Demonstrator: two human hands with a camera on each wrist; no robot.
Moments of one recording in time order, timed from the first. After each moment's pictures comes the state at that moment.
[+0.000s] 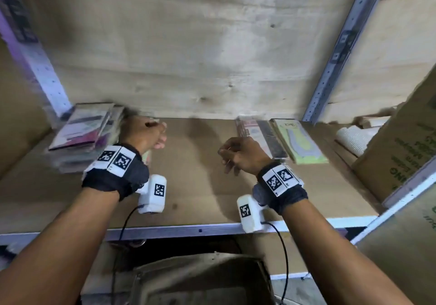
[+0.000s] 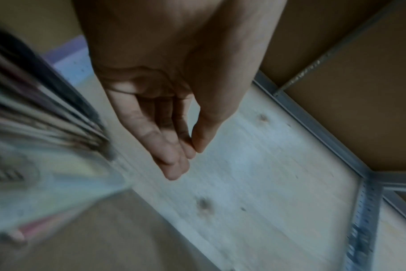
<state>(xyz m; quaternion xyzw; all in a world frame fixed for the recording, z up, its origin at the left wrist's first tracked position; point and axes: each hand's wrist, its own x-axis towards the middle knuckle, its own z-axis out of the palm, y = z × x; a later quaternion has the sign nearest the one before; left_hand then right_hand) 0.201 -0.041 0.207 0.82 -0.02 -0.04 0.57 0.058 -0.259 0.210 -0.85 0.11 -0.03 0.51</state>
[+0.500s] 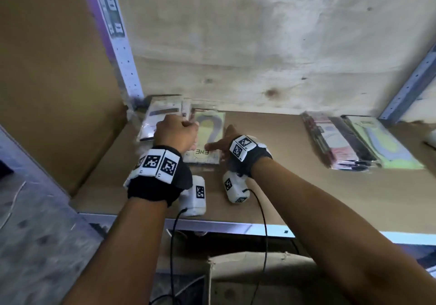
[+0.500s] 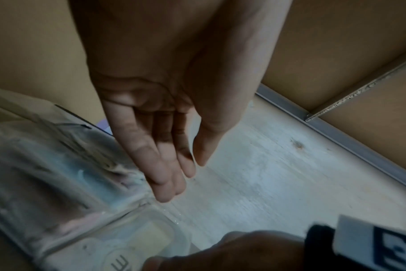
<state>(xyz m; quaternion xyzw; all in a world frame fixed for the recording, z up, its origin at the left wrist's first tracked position) 0.207 0.074 0.209 0.83 0.00 -0.02 0.56 0.218 -0.092 0.168 -0.91 0.16 0.07 0.39</state>
